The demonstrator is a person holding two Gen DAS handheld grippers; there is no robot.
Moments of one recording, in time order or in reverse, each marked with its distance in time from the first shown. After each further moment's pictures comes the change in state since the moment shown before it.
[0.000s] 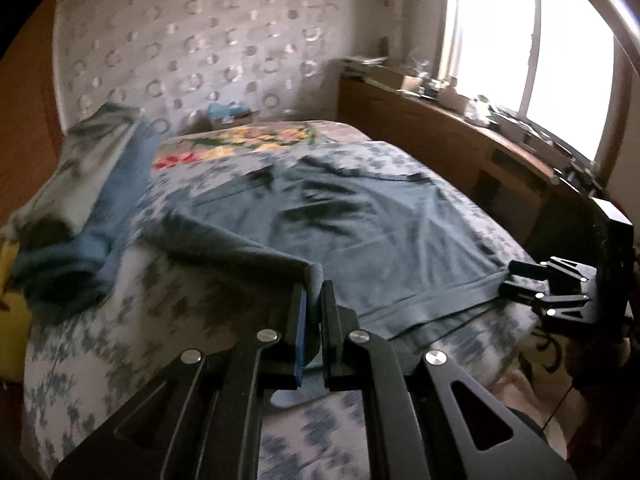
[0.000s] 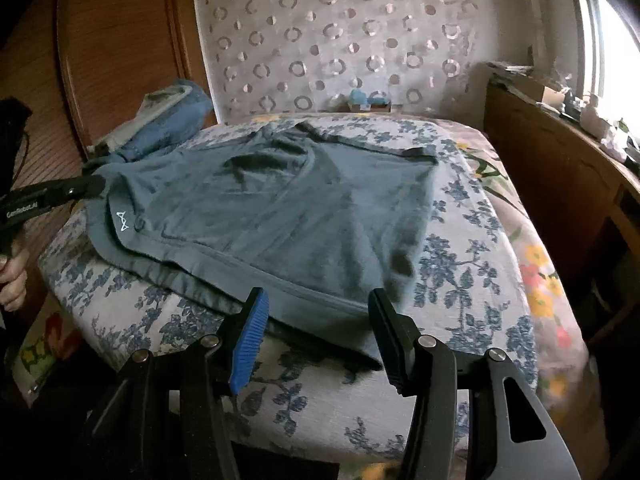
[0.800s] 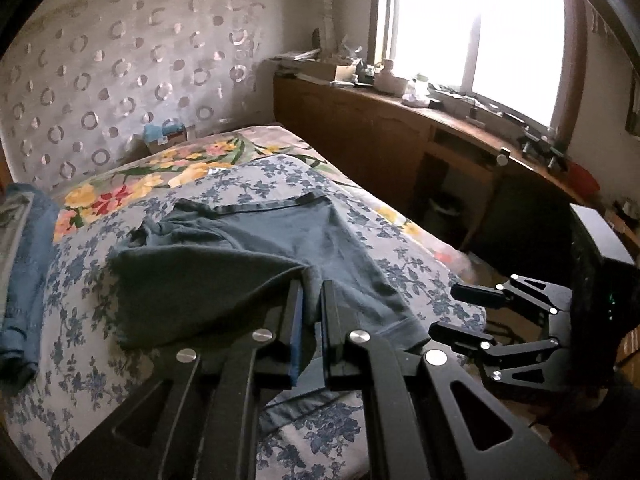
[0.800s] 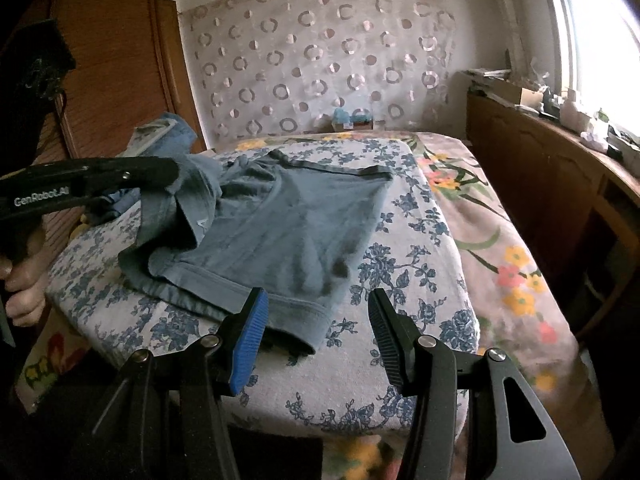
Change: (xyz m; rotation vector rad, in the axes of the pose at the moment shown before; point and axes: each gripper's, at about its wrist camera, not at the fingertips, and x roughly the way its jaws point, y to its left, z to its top) left arm 0.025 -0.117 0.047 0.129 0.018 -0.122; right arm -0.025 -0.019 -0.016 0.051 -0.064 -0.015
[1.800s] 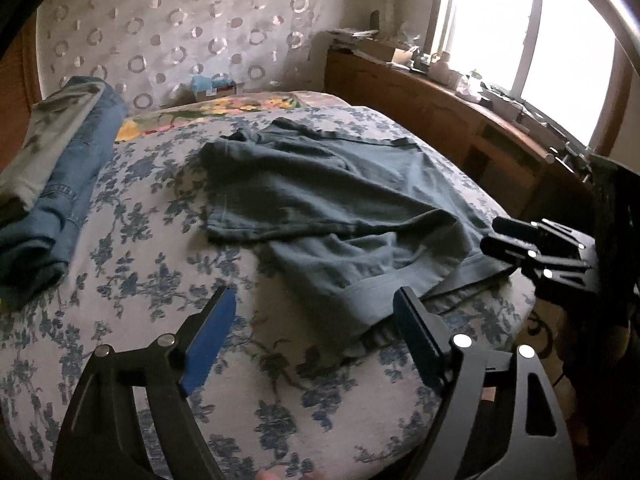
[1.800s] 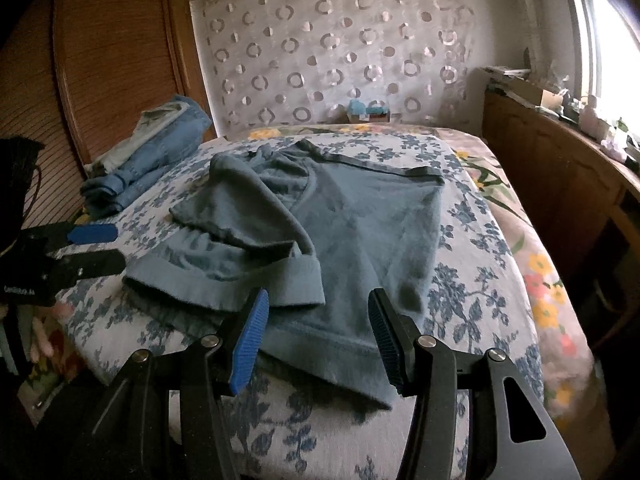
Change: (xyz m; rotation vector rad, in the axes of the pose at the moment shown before) left arm -0.012 0.095 -0.078 -0.148 0.082 0.088; right arm 0.057 0.023 0.026 -0.028 0.033 0.027
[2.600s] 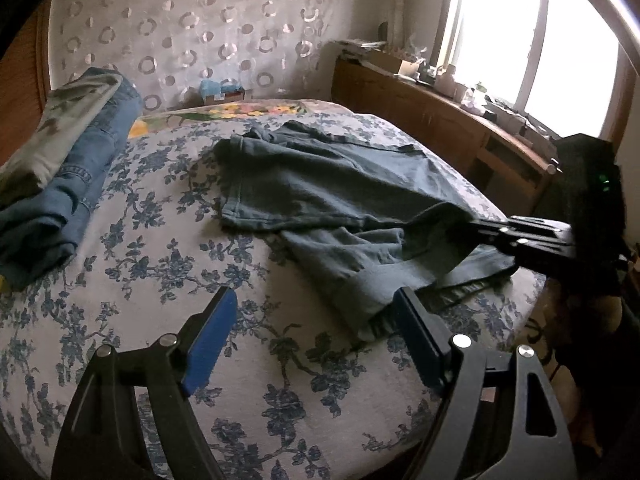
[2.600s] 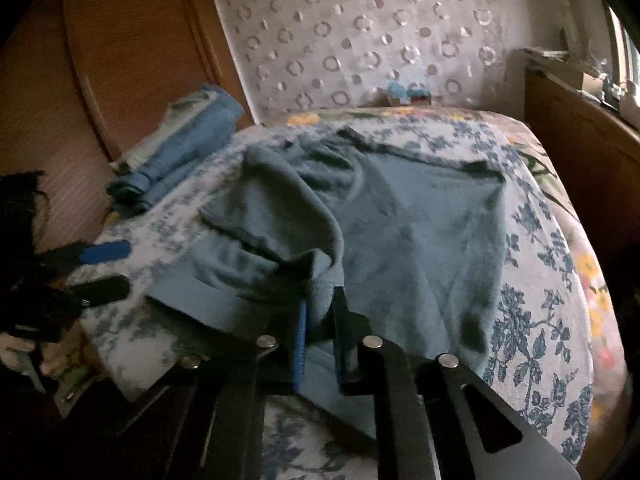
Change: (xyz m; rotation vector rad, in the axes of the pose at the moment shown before) left arm -0.007 0.006 -0.013 -0.036 -0.039 -0.006; right arm 0.034 0.002 0.022 0.006 0.046 0.164
